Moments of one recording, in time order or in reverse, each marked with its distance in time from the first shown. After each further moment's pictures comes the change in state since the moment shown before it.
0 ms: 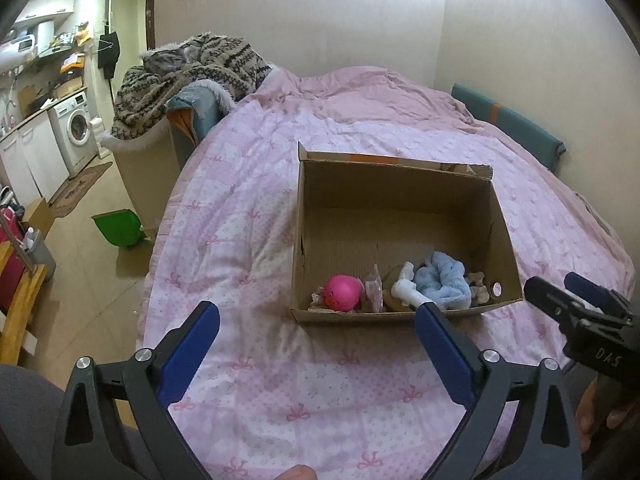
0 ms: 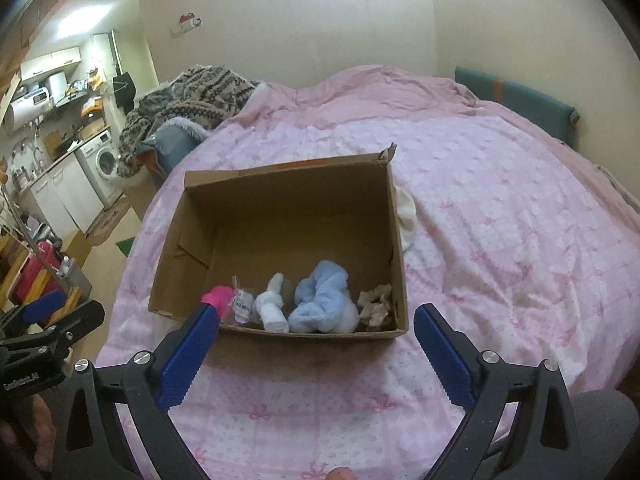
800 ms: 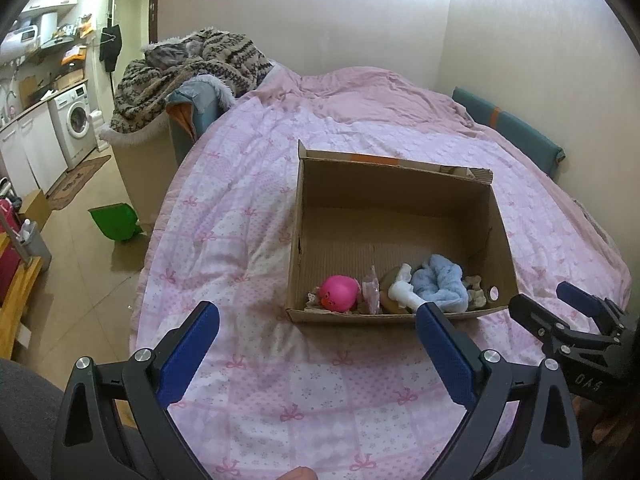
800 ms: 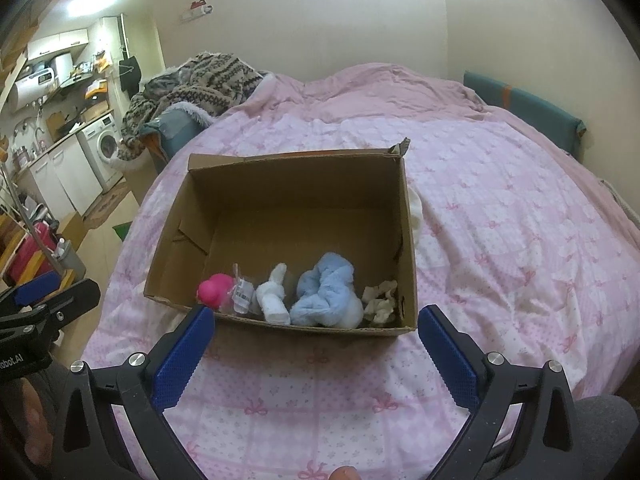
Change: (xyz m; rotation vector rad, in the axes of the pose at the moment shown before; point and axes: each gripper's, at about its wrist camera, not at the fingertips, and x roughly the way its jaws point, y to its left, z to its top) left arm 0.000 0.001 0.001 -0.019 0.008 -0.011; right arm 0.006 0.009 -0.005 -0.055 0.015 -0.014
